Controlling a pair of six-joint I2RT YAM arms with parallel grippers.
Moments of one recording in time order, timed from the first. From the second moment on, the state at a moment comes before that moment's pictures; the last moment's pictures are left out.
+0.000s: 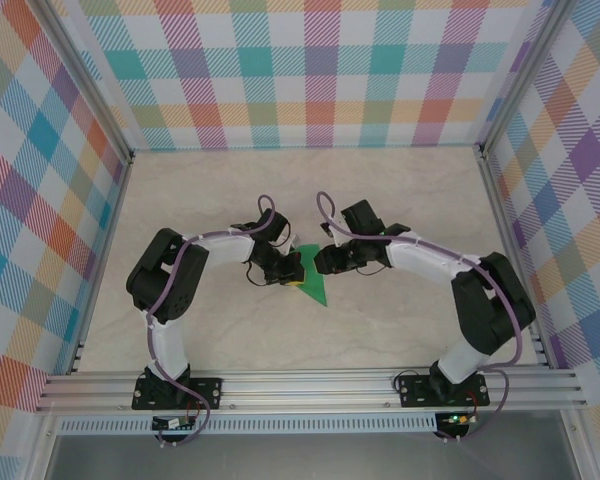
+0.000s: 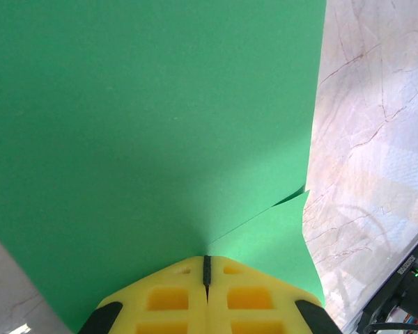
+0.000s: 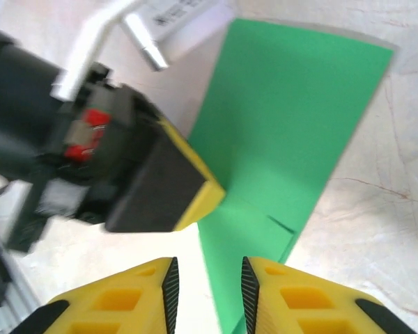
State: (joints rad) left arm -0.55 1.93 1.12 -0.43 0.57 -0.55; right arm 0.59 1.61 1.00 -0.40 -0.48 0.28
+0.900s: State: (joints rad) left arm -0.55 1.93 1.12 -0.43 0.57 -0.55; right arm 0.65 1.77 0.92 -0.39 -0.61 0.40
